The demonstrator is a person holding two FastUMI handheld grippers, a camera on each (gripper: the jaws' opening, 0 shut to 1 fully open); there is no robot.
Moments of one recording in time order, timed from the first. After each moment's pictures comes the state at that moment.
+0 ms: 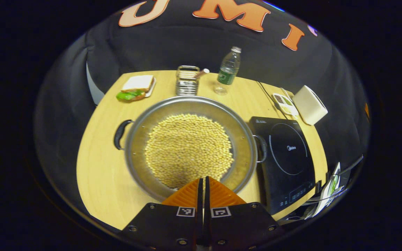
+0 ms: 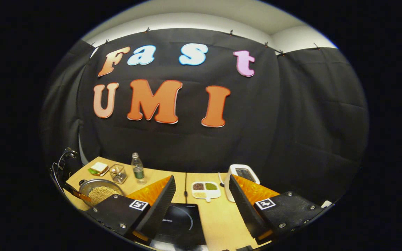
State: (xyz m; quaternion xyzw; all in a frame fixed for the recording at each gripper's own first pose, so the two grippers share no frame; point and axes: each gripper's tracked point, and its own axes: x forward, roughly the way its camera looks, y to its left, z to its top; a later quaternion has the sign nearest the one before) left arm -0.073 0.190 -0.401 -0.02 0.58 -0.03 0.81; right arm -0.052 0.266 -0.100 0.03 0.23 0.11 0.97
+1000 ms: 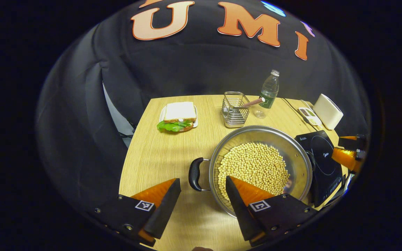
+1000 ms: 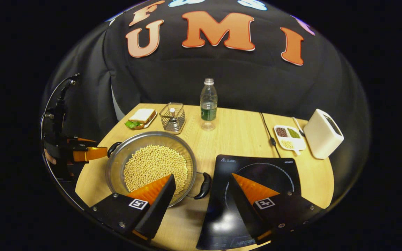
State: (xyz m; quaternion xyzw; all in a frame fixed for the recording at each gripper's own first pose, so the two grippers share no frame) left arm -0.002 0.315 -0.412 0.03 0.51 -0.04 0.86; right arm -0.128 0.532 -0.272 0.02 0.47 0.25 0.85
